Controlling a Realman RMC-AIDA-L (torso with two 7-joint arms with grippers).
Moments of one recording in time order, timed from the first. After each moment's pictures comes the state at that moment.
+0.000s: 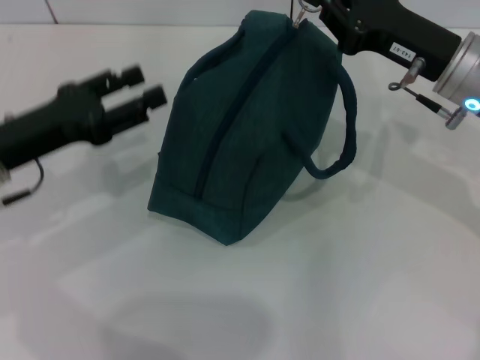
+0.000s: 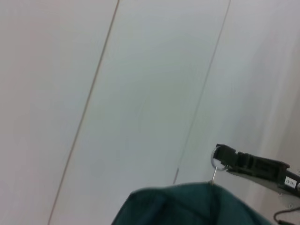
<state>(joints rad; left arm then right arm) -0.40 -2.08 0.50 0.65 1.75 1.69 -1.35 0.70 2.03 -1.51 -0.43 -0.67 -1.23 0.99</state>
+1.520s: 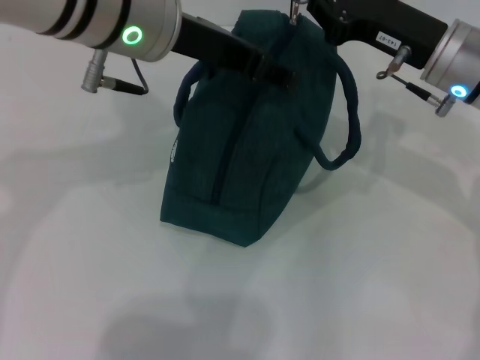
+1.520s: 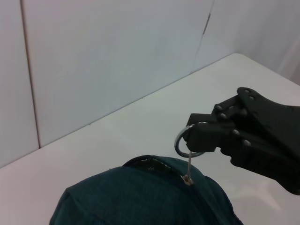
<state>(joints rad) -0.57 -2.09 1.40 1.67 2.36 1.41 -2.81 0.74 2.03 -1.52 -0.42 -0.67 -1.18 0.98</state>
